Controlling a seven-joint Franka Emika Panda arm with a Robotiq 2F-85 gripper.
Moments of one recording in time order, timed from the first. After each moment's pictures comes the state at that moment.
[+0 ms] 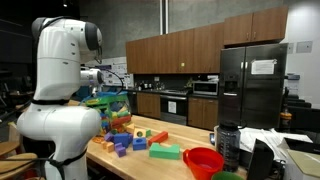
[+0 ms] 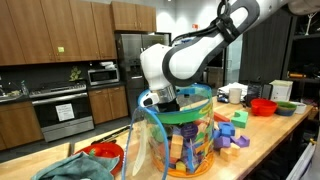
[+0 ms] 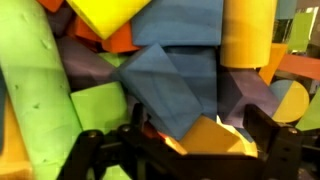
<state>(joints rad) 0.37 0.13 0.42 -2.09 -0.08 1.98 -0.95</state>
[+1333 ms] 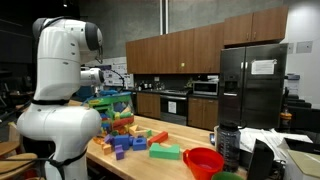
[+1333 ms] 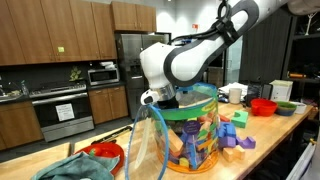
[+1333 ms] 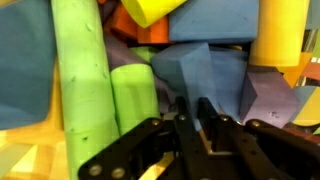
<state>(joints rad) 0.37 0.13 0.40 -2.08 -0.17 1.98 -0.95</state>
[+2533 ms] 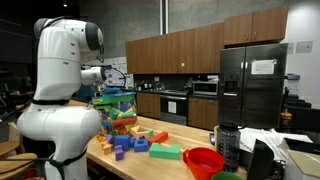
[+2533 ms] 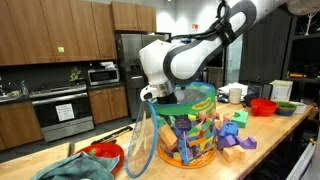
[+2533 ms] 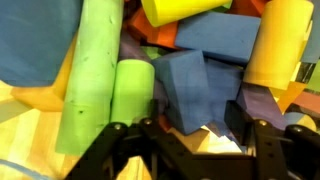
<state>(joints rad) 0.37 0.13 0.38 -2.05 -0.26 1.97 -0.95</state>
